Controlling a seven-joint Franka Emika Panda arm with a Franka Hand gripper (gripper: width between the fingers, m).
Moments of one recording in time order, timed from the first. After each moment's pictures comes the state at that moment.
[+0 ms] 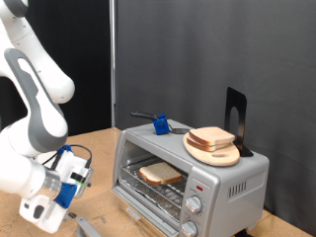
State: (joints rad) arm -1.40 0.50 0.91 -2.48 0.45 2.25 -0.28
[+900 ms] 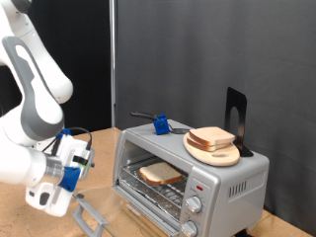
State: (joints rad) arm -1.50 0.42 1.01 -2.45 0.54 1.98 -0.28
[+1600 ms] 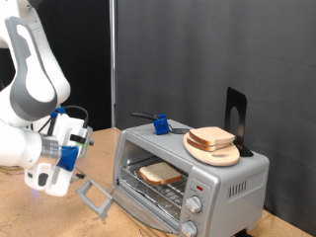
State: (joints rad) arm -1.61 0.26 1.10 -2.42 0.66 1.75 -0.28
